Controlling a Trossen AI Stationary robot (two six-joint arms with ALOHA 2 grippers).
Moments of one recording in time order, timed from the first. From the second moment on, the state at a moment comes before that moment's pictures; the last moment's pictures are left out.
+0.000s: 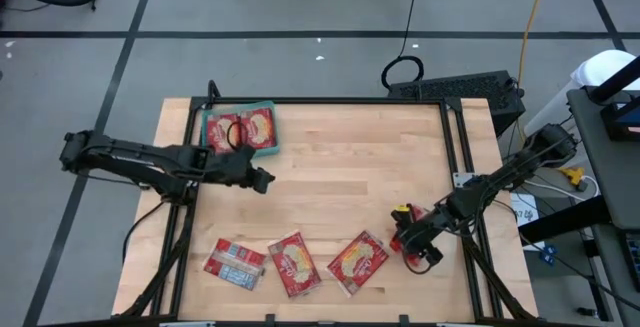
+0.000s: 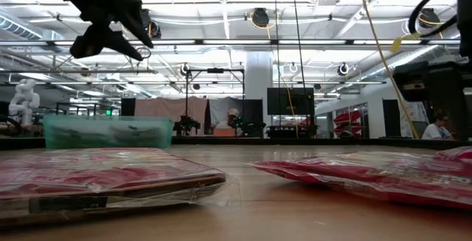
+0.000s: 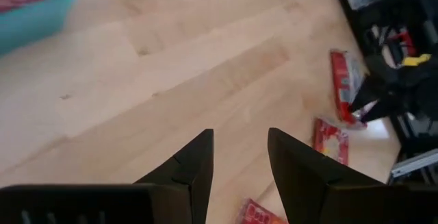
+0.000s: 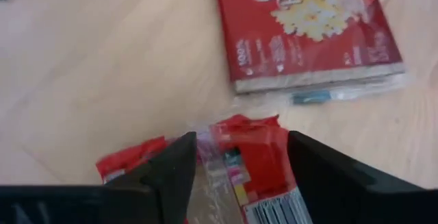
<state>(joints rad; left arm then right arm) -0.08 1.02 0.74 -0.49 -0.23 -1.13 0.57 1.20 0.38 -0.10 -0.05 -0.04</state>
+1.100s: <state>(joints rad) -0.12 1.32 0.74 0.08 -0.25 -0.95 0.15 1.24 0.39 0.15 0.08 0.22</state>
